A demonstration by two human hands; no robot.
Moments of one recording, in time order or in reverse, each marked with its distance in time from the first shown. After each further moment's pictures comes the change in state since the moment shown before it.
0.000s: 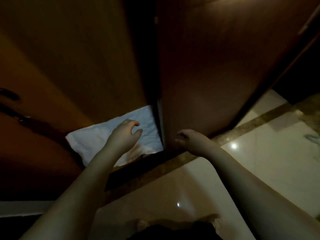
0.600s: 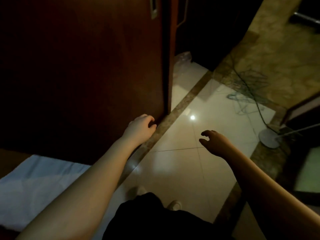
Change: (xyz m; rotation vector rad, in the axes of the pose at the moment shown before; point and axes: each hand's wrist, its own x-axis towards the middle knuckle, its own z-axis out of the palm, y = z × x) left_hand 0.101 0.407 0.247 0.185 -0.411 0.458; right_hand -0.145 0.432 -0.140 0.081 0.232 0.603
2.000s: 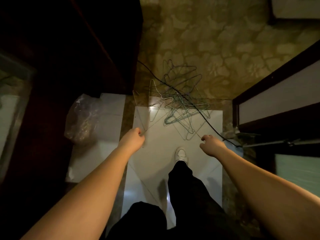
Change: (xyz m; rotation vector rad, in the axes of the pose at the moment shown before) left_hand 0.793 0.447 0.170 0.227 -0.421 0.063; right_hand 0.545 0.519 -0.282 0.355 -0.259 0.570
